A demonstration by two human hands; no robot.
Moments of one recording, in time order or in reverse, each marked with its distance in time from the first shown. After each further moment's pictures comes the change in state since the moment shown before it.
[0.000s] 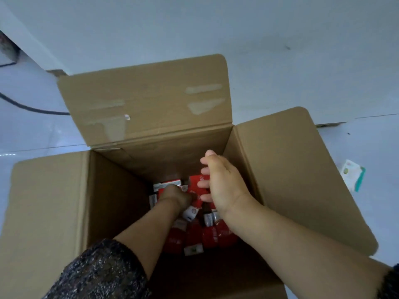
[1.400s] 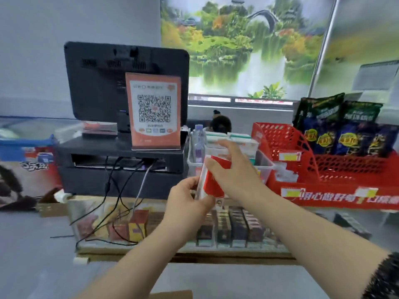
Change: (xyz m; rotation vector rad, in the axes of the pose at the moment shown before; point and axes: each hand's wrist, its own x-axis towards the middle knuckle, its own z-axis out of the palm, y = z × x) left_hand -0.829 0.326 -0.234 -0.472 0.339 1.226; right_hand -0.488 -0.565 -0.171 -0.475 0.278 -1.022
